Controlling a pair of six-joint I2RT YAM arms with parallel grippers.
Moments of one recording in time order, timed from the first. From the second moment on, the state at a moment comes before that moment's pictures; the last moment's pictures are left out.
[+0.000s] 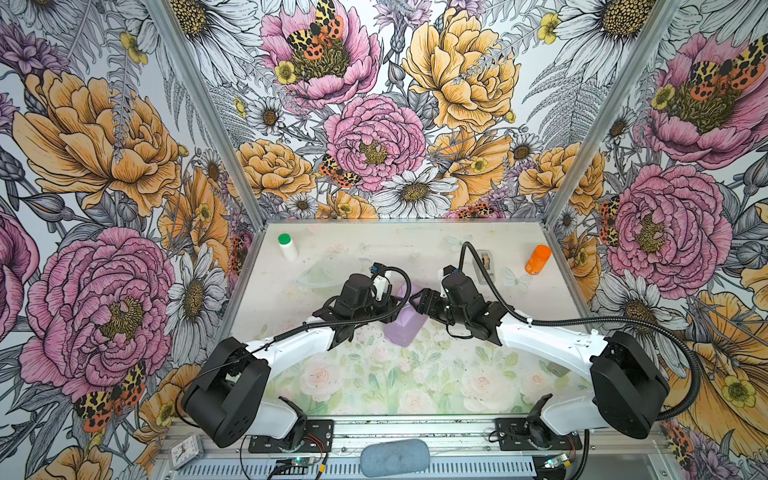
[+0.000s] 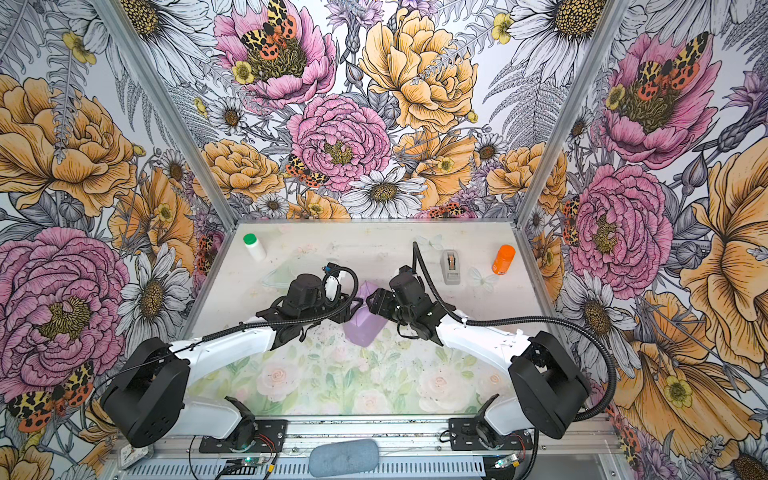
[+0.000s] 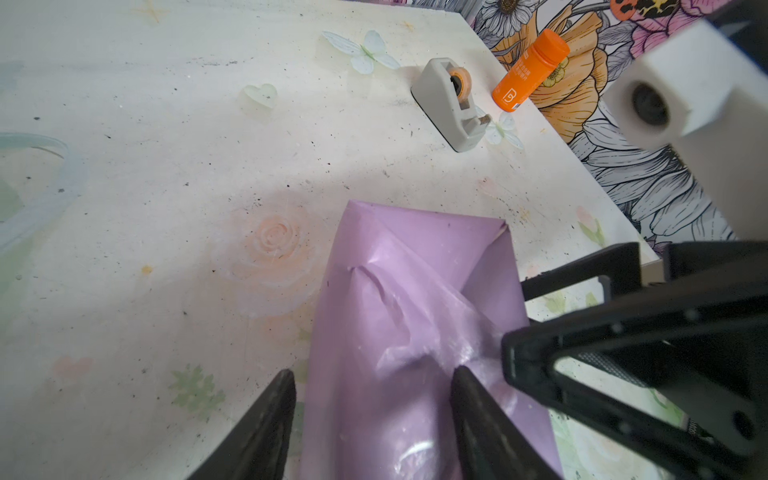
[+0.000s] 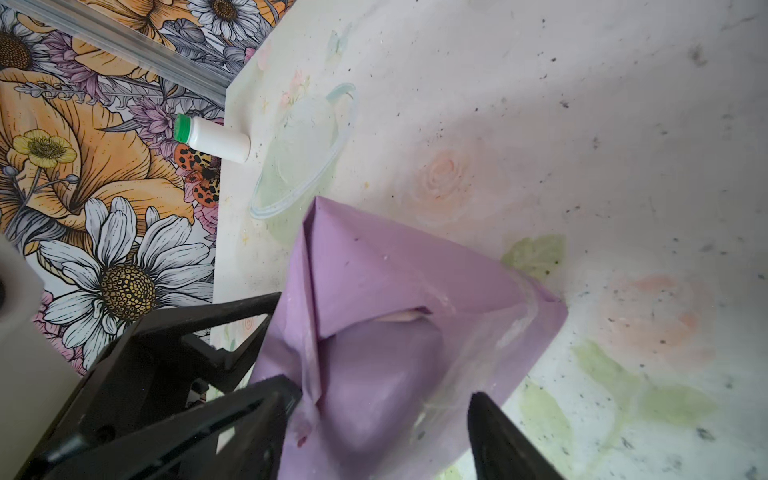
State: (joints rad) left arm -0.61 1.39 0.71 0.12 0.19 -0.32; right arm 0.69 1.43 0.85 -0.10 -0.12 0.96
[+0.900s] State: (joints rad) left arm -0.50 1.50 0.84 0.02 0.34 -0.43; right arm 0.69 1.47 0.83 -0.02 -0.15 0.90
